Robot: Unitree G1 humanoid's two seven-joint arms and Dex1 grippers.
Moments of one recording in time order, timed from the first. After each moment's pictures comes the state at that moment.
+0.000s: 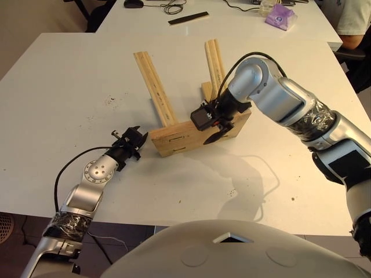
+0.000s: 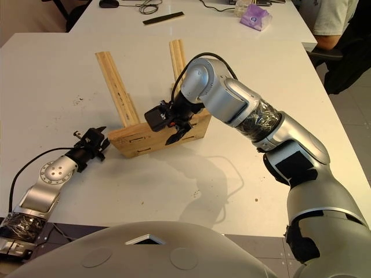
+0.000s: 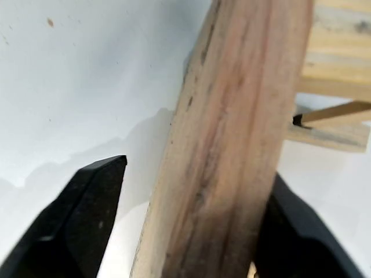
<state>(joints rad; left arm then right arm) 0.19 0.64 -0.17 -0.01 -0.04 0.03 -0.30 -0.95 -0.51 0.82 0.03 -0.06 0.38 1.46</state>
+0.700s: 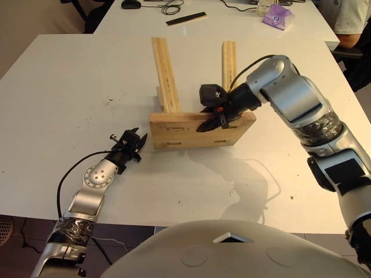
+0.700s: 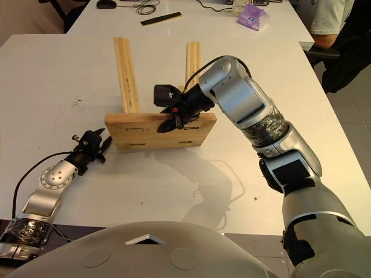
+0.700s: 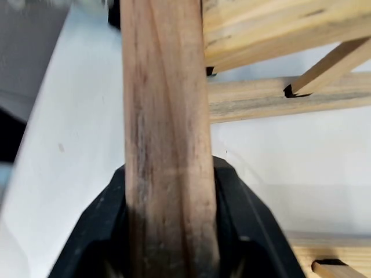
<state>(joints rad) 0.22 0.59 -0.11 0.04 -0.06 -0.04 -0.30 -0.83 -0.44 0.46 -0.13 0.13 1.05 1.35</state>
